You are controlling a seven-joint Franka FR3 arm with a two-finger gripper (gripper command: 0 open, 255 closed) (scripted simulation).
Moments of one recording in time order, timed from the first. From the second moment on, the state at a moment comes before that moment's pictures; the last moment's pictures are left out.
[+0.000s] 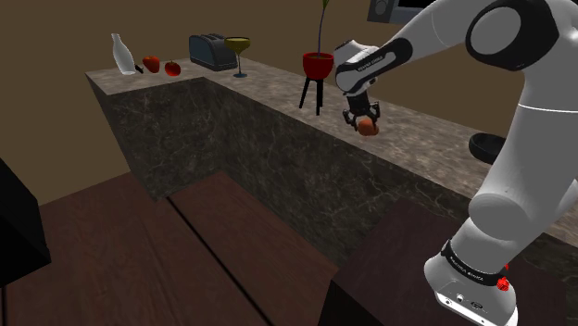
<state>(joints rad) -0.33 0.24 -0.02 -1.90 -0.40 1.88 0.97</state>
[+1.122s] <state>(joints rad) -0.32 0.17 -0.01 -1.77 -0.38 1.69 0.90</state>
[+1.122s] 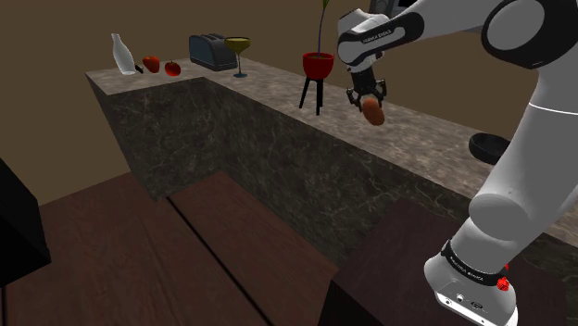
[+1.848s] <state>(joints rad) -0.36 0.03 -0.05 -1.88 -0.40 1.69 0.82</state>
